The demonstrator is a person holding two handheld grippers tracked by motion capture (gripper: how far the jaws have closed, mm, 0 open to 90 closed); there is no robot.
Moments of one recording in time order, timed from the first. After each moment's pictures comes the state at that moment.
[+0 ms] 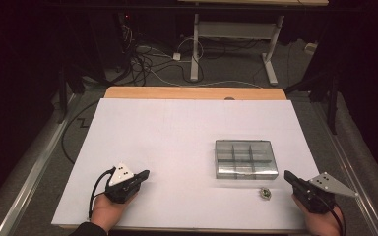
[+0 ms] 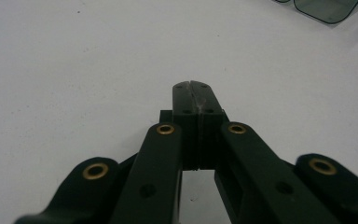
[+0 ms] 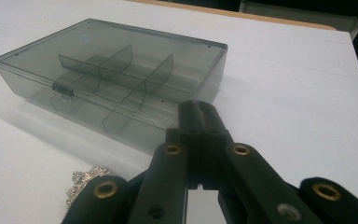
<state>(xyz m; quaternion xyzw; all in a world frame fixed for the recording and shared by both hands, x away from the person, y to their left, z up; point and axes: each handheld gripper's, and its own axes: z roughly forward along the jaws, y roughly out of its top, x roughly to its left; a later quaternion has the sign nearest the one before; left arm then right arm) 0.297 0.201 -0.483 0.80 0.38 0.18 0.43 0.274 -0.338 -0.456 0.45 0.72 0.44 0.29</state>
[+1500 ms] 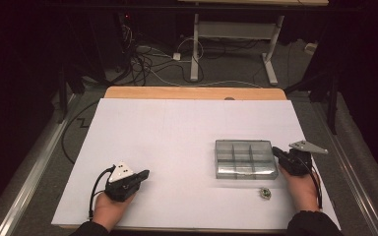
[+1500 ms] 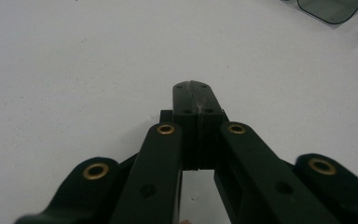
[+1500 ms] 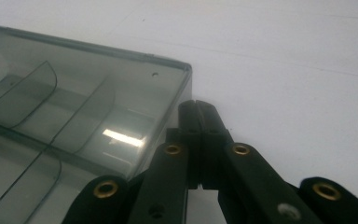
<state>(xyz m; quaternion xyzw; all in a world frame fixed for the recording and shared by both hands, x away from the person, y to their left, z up) 0.303 0.202 -0.483 0.80 0.39 0.15 0.43 0.377 -0.323 -0.468 0.50 0.72 0.40 0.26</state>
